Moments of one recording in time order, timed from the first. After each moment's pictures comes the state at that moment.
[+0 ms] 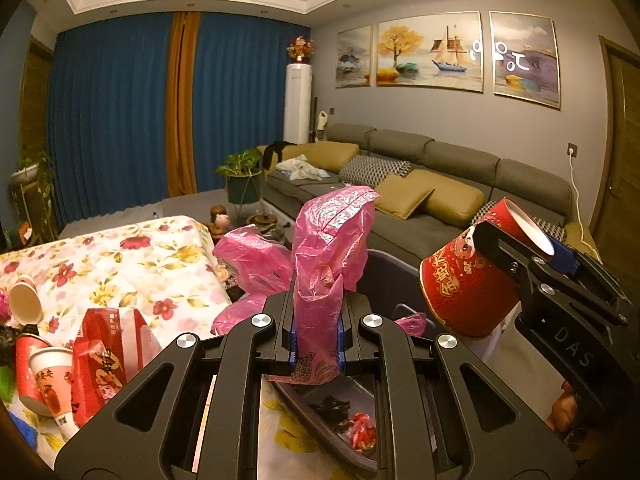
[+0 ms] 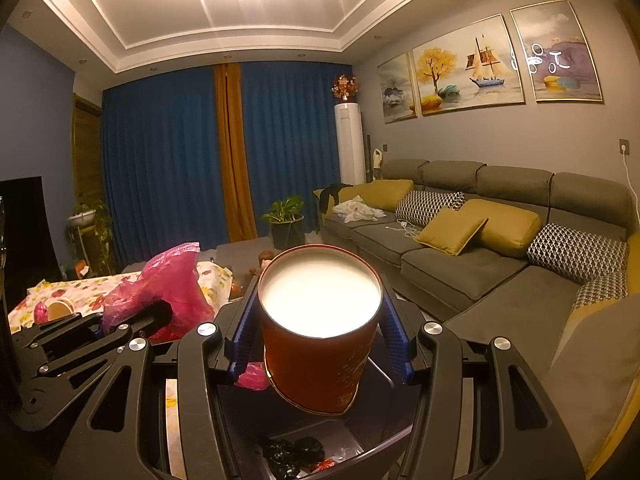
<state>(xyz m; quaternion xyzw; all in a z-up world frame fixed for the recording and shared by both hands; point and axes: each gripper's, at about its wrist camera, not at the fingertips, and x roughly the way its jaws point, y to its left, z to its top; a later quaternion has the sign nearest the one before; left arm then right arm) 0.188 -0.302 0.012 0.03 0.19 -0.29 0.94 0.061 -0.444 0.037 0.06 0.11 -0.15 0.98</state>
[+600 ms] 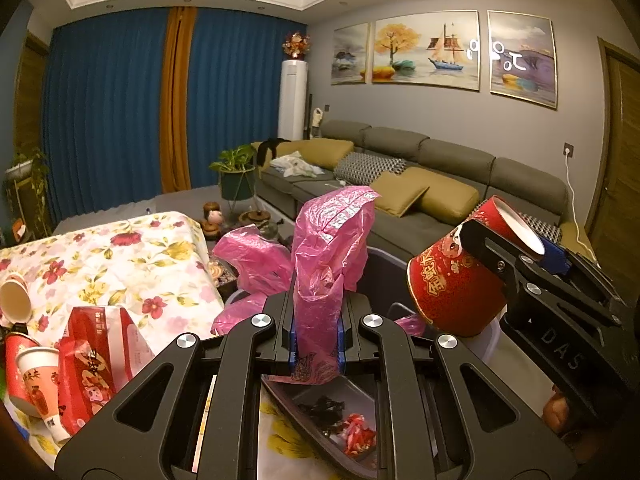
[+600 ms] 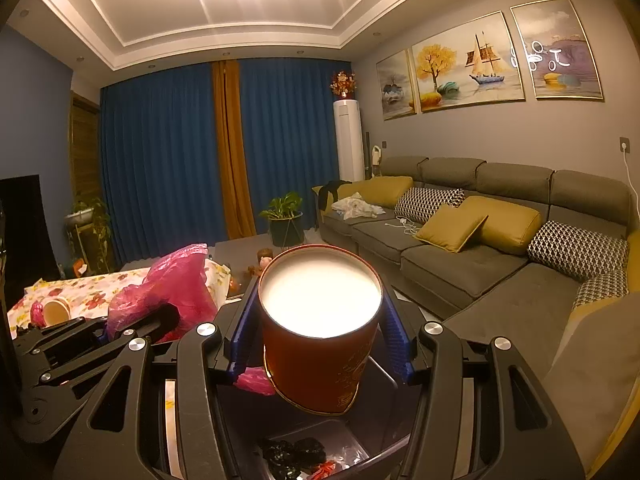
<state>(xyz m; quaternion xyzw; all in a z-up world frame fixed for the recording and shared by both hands) 0.200 -0.306 0.005 0.03 0.20 -0.31 0.93 0.069 -0.444 0.038 0.07 0.12 -0.15 0.98</state>
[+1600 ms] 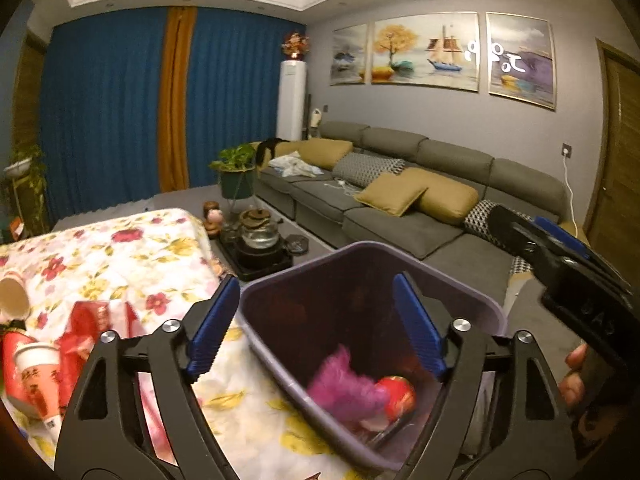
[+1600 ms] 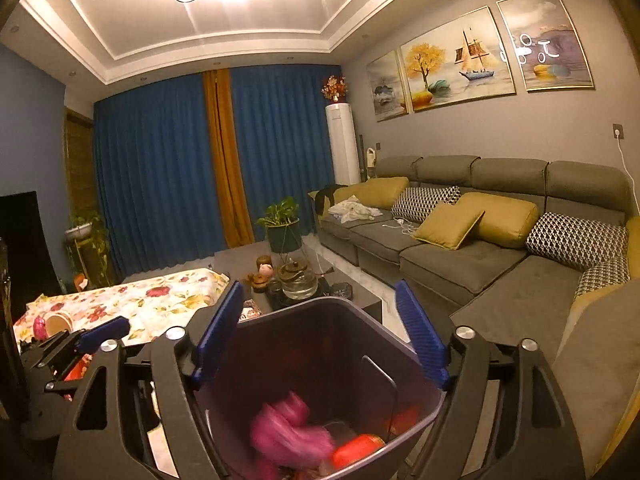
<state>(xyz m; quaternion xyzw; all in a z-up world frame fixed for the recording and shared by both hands) 0.214 -0.282 -0.007 0.02 0.20 -0.30 0.93 0.055 -0.447 0.040 0.09 0.10 -0.16 0.98</state>
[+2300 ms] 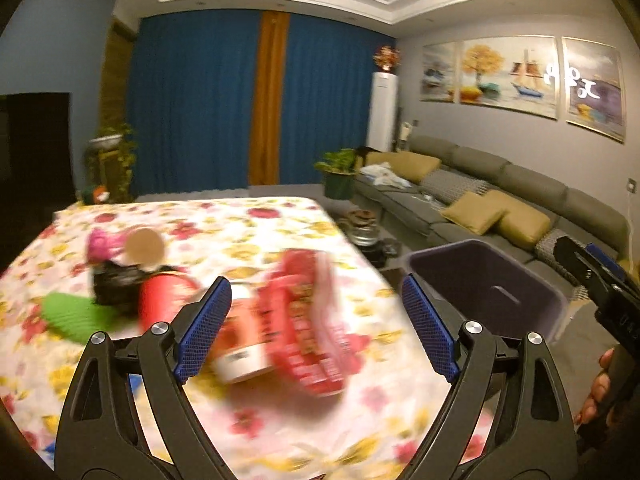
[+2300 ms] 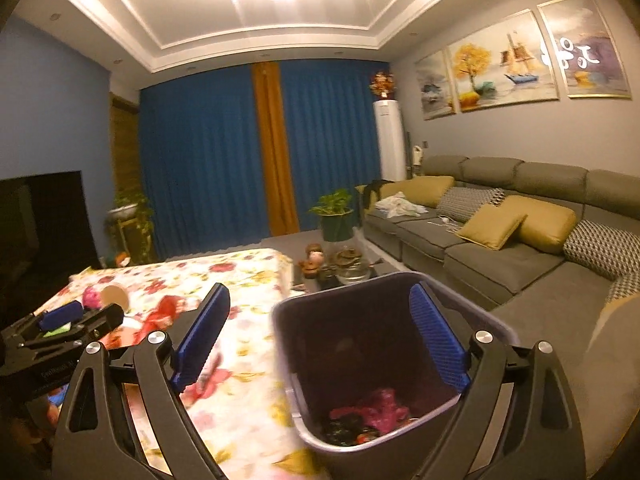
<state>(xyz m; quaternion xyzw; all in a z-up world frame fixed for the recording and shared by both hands) 0.167 -0.130 0.001 -0.01 0.19 -0.14 0.97 0.045 -0.363 0.037 0.07 0.12 -0.07 0.99</state>
